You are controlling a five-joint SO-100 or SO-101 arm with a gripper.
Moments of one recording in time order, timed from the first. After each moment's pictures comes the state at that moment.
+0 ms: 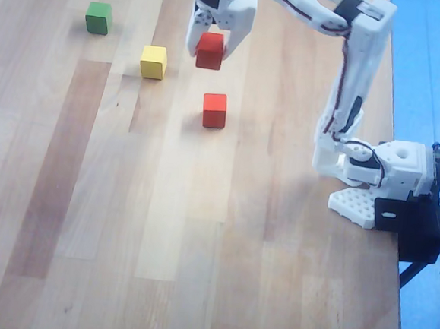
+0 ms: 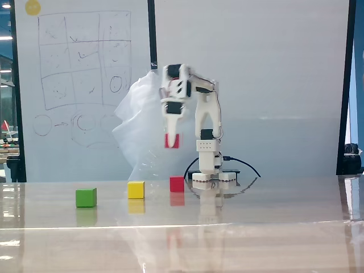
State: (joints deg) arm 28.1 90.7 84.7 90.9 -35.2
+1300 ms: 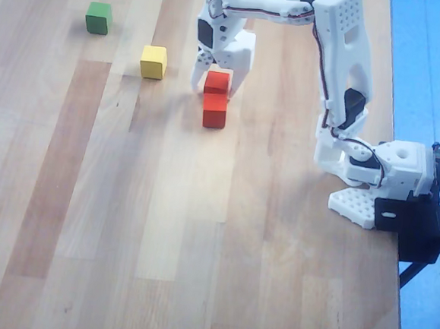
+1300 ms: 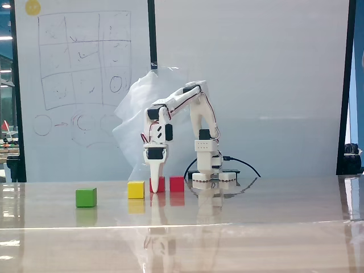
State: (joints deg) arm 35.5 72.1 97.1 65.8 -36.3
